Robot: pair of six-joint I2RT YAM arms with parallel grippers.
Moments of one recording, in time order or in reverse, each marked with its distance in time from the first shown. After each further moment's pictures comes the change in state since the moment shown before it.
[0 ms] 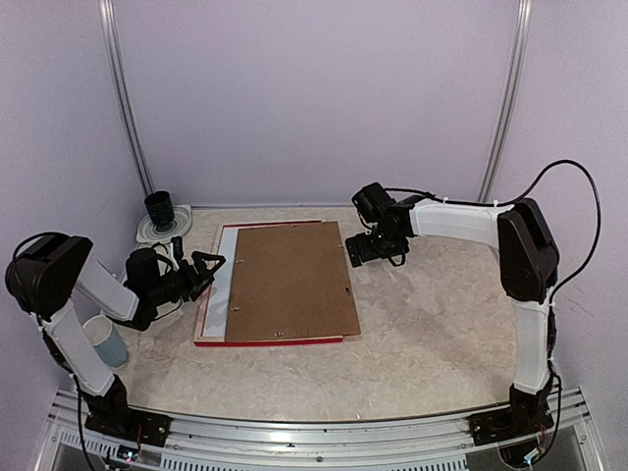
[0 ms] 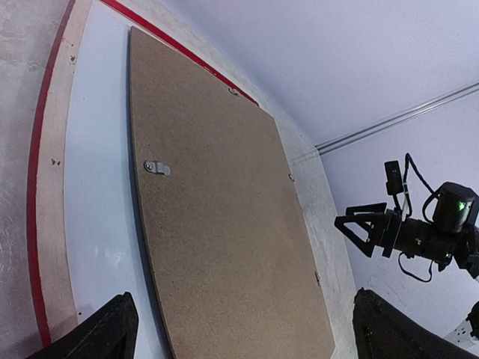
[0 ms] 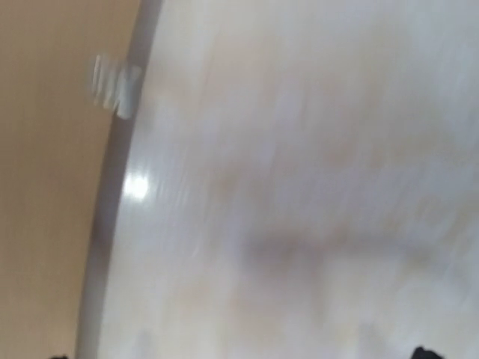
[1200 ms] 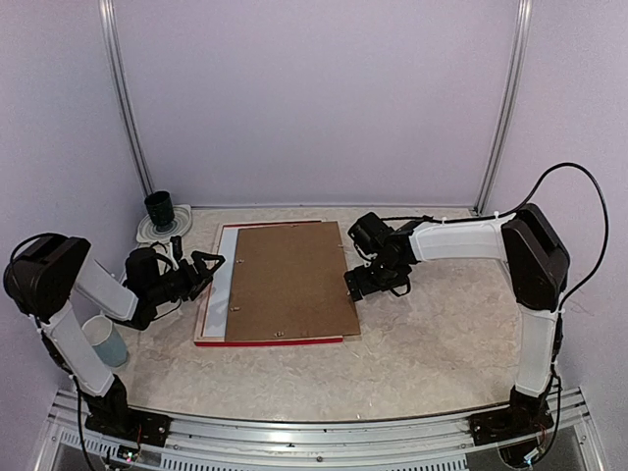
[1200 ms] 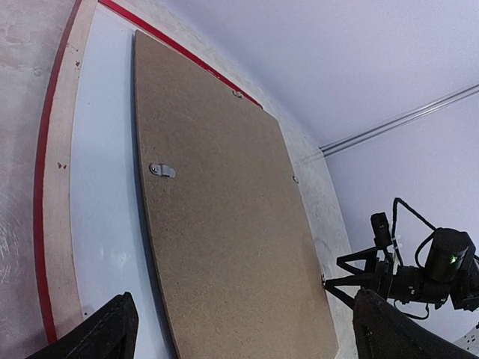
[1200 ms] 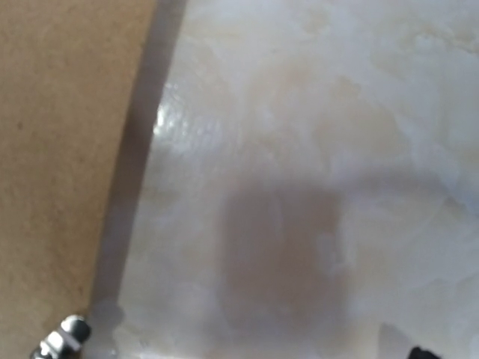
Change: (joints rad) left arm 0.000 -0.014 0.002 -0.024 -0.016 0.017; right arm 0.088 -0.084 -0.233 0.030 -0.063 0.054
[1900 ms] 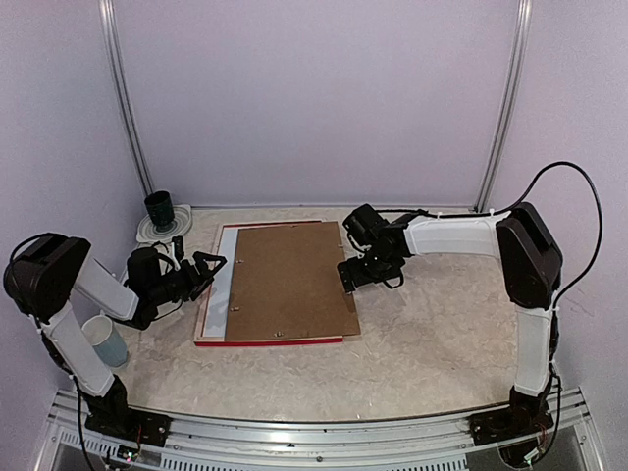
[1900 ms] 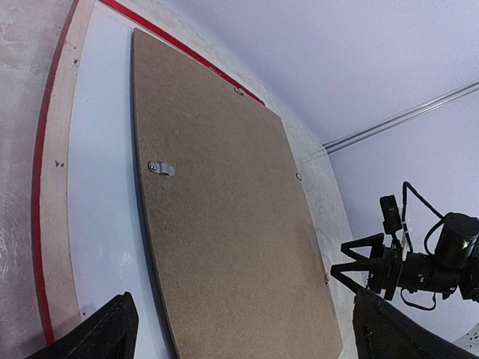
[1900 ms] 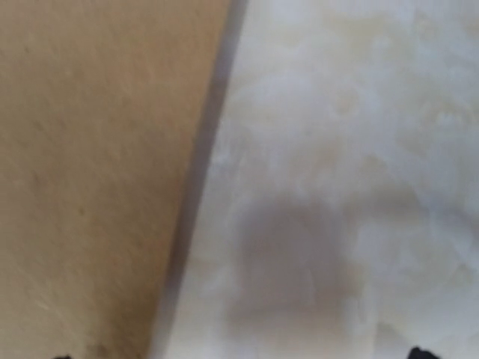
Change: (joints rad) left arm -0.011 -0.002 0.005 -0.021 -0.010 0.014; right arm 0.000 0.044 0.091 -0.002 -0.018 -0.001
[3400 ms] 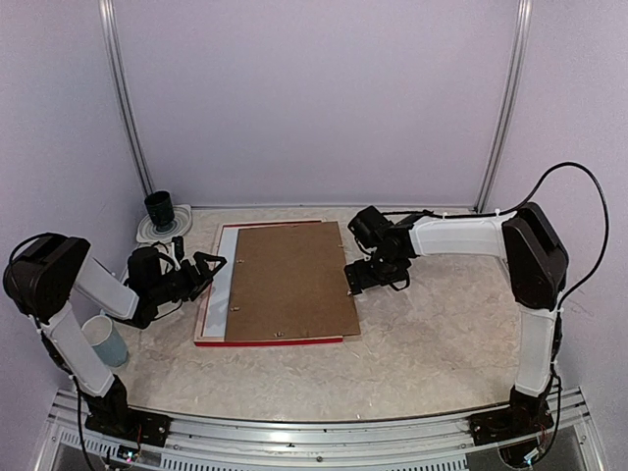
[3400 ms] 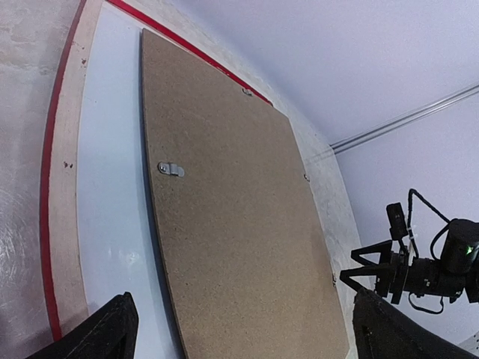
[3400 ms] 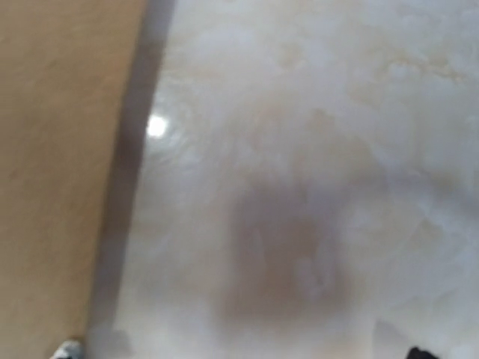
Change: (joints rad) left arm 0.000 -0.003 0.008 -0.030 -0.017 0.018; right arm -0.013 -0.026 -0.034 -0.032 0.023 0.026
